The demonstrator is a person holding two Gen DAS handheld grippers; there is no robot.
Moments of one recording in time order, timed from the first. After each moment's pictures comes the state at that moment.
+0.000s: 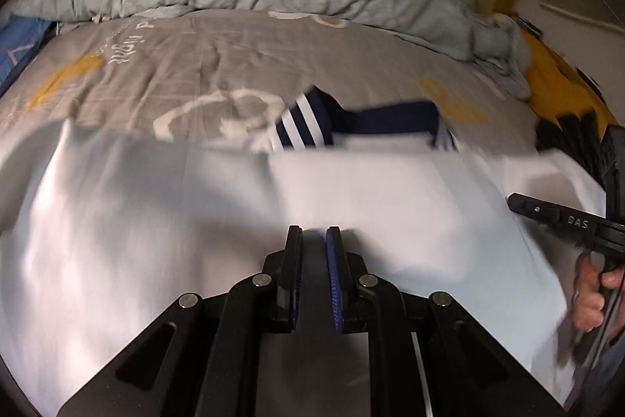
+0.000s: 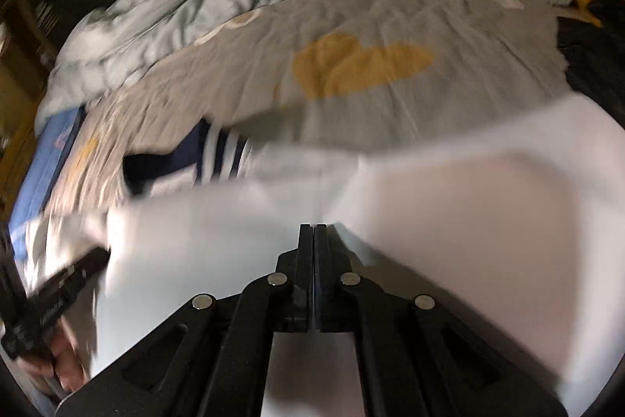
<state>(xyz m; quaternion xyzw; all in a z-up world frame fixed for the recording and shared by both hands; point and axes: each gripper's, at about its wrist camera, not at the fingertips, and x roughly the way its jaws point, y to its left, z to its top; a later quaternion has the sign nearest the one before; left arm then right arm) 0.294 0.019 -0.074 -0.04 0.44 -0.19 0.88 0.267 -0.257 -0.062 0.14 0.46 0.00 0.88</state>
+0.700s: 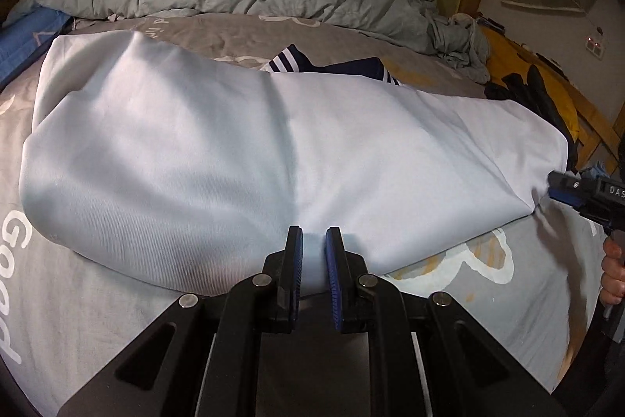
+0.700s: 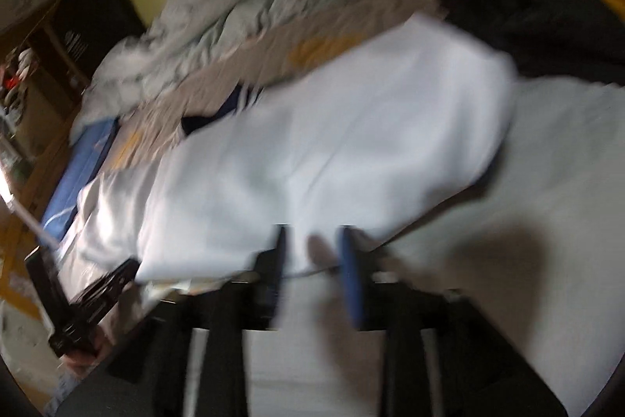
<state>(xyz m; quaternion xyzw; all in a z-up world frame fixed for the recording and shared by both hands) 0.169 0.050 -0.087 -0.05 0.40 -0.21 0.89 0.091 -0.278 -0.037 0.20 0.39 -0.02 0.90</state>
